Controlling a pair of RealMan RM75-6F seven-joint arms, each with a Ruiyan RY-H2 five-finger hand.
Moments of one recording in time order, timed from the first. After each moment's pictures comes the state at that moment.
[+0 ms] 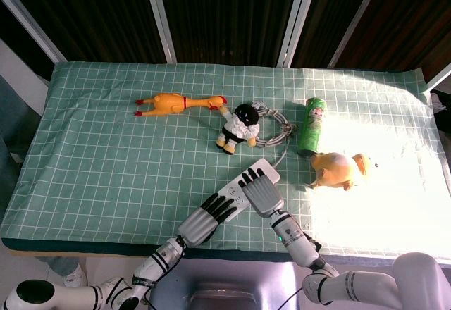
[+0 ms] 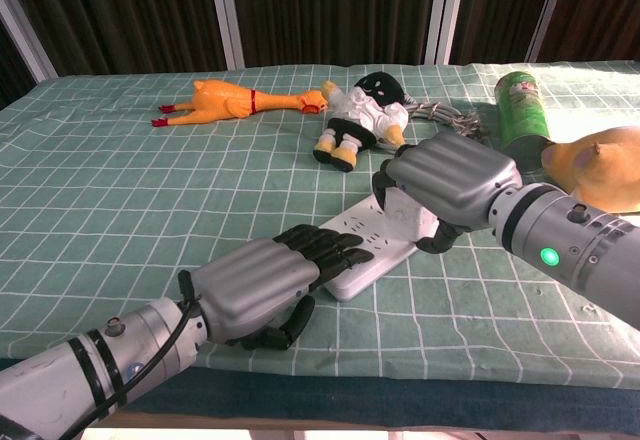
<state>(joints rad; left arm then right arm) -0.68 -1.93 0.00 -1.22 1.46 0.93 0.36 0.68 -1.76 0.10 -1.39 -1.24 1.10 -0.80</state>
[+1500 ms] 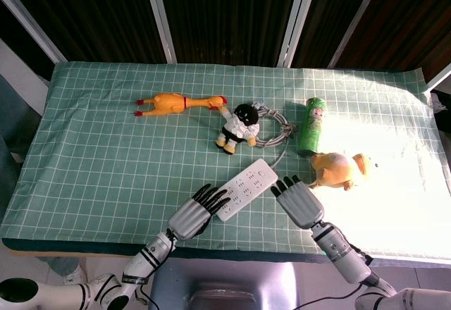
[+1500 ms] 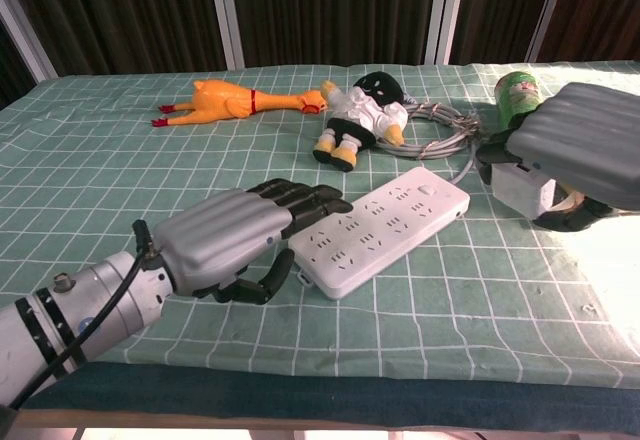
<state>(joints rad) -0.67 -1.81 -0.03 -1.33 1.54 1.06 0.30 0.54 -1.40 -0.05 -1.63 -1.48 1.23 -0.86</state>
